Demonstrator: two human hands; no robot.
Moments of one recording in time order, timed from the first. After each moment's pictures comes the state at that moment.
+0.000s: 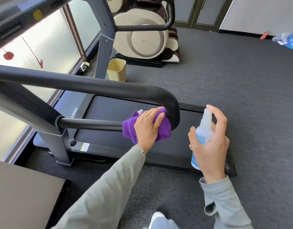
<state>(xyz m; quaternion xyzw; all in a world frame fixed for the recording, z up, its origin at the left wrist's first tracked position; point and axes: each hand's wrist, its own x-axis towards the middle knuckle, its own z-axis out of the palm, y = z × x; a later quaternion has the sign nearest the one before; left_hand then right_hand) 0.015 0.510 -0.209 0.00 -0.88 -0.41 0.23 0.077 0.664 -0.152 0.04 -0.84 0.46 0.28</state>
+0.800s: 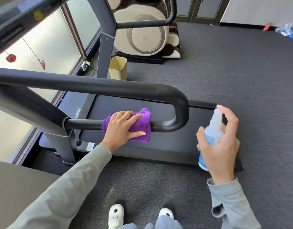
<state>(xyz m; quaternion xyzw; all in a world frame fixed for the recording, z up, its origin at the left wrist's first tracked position) 0.013 0.380 -0.243 -0.19 -0.95 -0.13 0.20 0.085 0.654 -0.155 0.02 -0.84 0.45 0.29</state>
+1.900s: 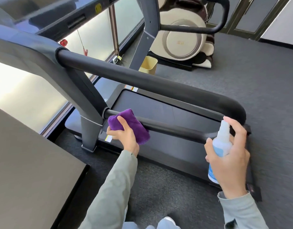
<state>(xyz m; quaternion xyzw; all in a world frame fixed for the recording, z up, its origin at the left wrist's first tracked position) 0.037 0.347 -0.254 0.49 -0.41 -0.71 0.29 0.076 0.580 -0.164 0.09 -0.87 0.44 0.20</state>
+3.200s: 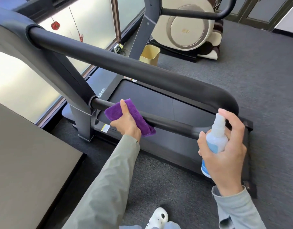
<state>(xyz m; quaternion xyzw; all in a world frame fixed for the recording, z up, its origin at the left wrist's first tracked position) 0.003 0.380 -0.251 0.56 -0.32 -0.72 0.26 0.059 0.605 -0.167 0.16 -0.85 0.47 0.19</state>
